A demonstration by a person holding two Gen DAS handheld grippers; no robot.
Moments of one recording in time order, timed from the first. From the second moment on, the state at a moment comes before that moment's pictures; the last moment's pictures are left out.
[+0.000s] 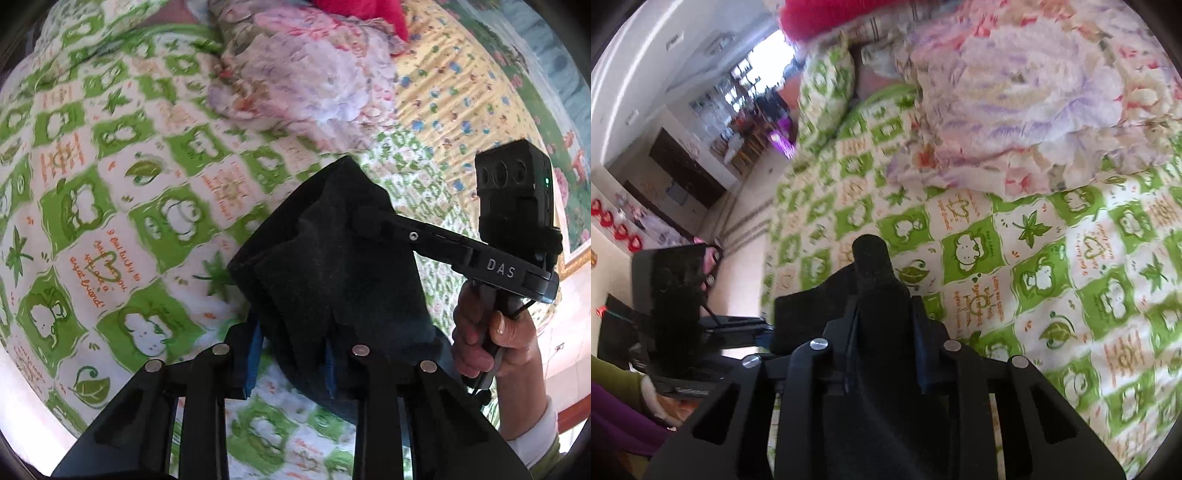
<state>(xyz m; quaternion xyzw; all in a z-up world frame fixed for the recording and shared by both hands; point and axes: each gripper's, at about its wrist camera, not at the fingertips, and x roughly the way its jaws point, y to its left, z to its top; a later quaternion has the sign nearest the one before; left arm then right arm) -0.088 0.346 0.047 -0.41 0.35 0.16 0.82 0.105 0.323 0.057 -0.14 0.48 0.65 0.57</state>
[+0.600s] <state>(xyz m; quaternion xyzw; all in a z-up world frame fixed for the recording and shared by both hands) -0.053 0.240 0.162 -0.31 0.30 0.04 0.90 0.112 0.149 0.148 0.02 0.38 0.65 0.65</state>
